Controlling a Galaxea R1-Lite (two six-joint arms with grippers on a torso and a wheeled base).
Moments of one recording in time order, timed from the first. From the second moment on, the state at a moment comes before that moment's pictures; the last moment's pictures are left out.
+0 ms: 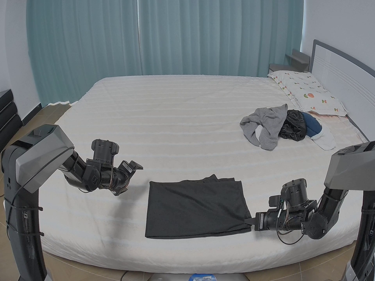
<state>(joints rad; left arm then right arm) -0.17 2.33 -1.14 -0.44 -0.15 -1.01 0.38 2.22 -0.45 -1.04 0.29 0.41</state>
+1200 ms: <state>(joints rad) -0.18 2.33 -1.13 -0.44 -0.14 -1.00 0.30 2.41 -1.16 -0.61 0.26 0.64</state>
